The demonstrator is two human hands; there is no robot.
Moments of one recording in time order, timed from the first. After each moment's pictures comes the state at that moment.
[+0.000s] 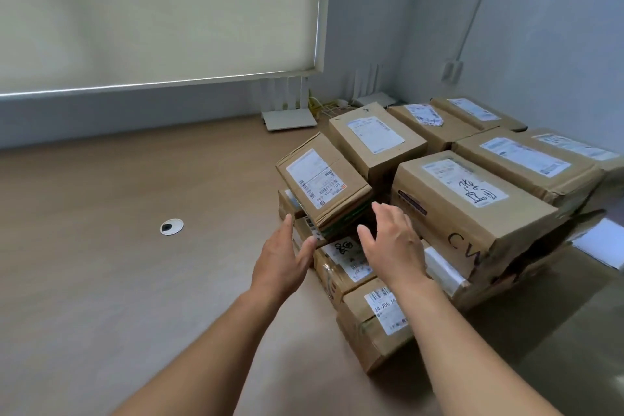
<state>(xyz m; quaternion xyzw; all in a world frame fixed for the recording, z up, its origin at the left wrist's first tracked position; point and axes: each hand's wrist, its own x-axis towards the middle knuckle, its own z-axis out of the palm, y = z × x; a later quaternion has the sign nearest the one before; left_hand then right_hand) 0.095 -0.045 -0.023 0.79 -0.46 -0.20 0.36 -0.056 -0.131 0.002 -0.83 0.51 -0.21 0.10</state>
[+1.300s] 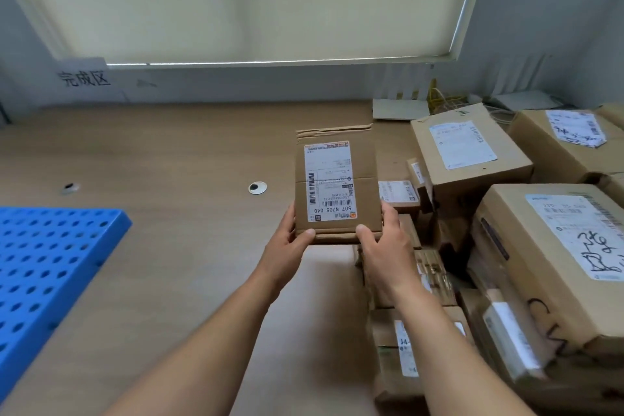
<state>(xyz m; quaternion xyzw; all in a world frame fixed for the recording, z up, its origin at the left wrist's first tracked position) 0.086 -0.030 -0.025 0.74 -0.22 -0.25 0.58 -0.011 -0.164 -0.027 -0.81 0.34 -0.22 0.43</state>
